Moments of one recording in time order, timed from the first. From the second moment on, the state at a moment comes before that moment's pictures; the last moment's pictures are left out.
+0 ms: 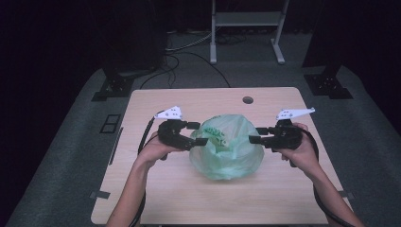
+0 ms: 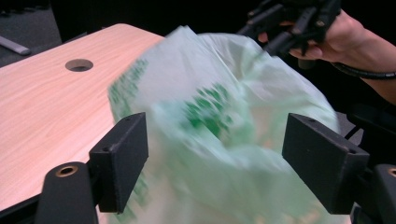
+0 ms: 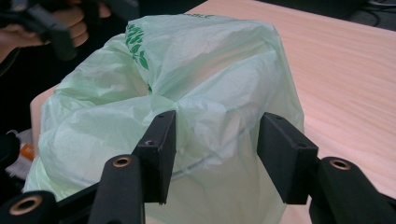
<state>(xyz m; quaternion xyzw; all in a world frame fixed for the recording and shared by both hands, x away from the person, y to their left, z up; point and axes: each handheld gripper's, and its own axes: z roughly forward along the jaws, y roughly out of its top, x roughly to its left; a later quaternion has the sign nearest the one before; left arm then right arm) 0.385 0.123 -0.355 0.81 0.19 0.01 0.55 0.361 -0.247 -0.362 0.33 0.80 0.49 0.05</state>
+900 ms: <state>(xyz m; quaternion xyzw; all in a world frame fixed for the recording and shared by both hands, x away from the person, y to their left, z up) 0.401 0.107 -0.352 0.80 0.25 0.08 0.54 0.355 -0.290 -0.374 0.34 0.77 0.54 0.05</state>
